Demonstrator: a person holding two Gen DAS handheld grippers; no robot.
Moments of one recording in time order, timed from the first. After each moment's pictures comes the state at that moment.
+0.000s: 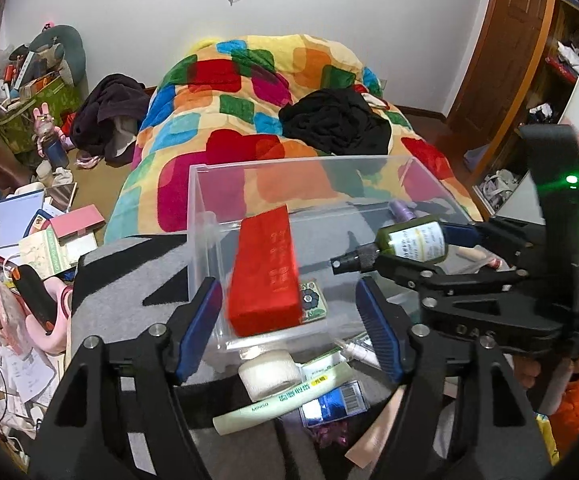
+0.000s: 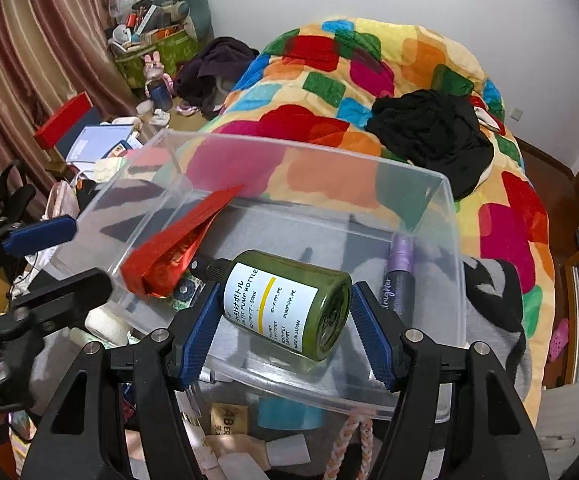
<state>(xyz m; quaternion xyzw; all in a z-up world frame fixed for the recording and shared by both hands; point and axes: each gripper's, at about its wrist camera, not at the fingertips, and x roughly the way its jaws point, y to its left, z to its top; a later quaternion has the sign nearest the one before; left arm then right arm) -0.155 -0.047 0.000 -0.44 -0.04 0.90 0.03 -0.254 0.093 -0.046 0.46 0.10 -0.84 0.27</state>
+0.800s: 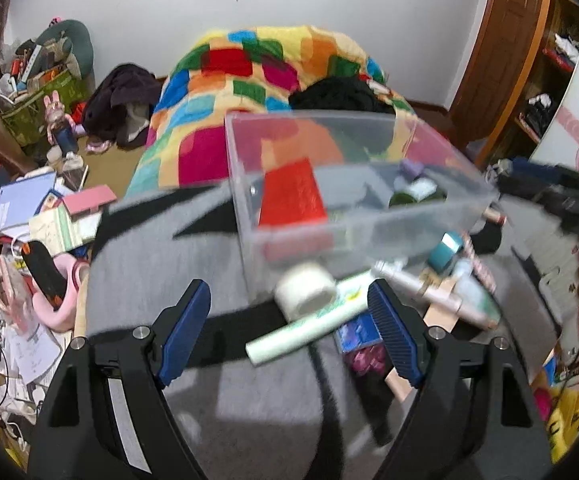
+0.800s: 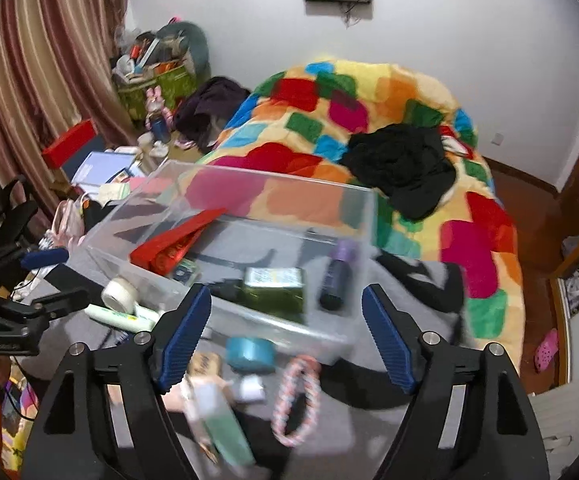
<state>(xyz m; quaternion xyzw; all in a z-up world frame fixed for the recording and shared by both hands) -0.101 -0.067 -0.029 -0.45 -0.03 0.89 0.03 -0.211 0.169 -0.004 0.39 0.09 -0.88 0.25</state>
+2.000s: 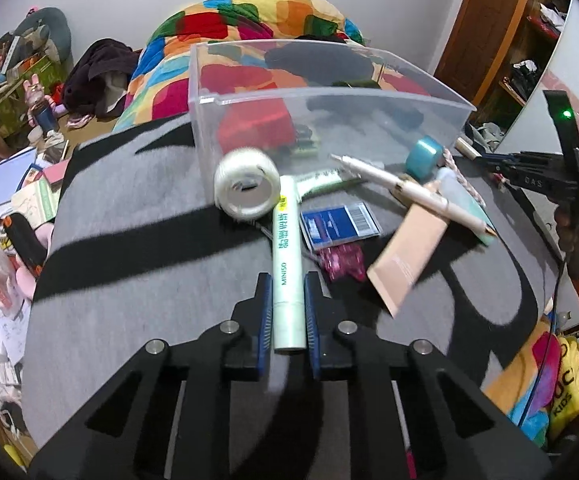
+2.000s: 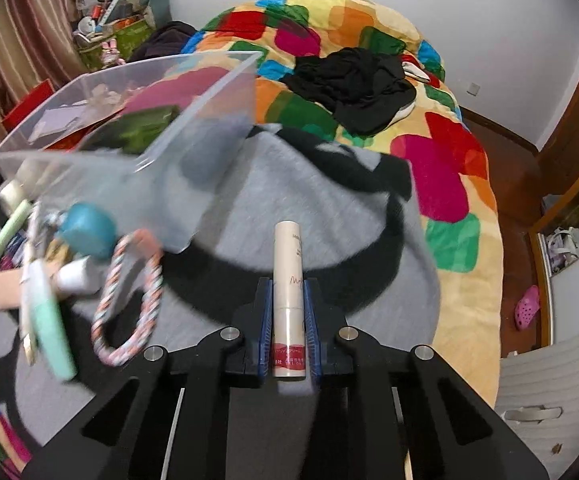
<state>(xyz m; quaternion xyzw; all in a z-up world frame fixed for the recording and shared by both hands) -0.056 -0.041 -0.066 -0.49 -0.02 0.87 0.06 -0.223 0.242 -0.093 0.48 0.11 -0.84 0.22</state>
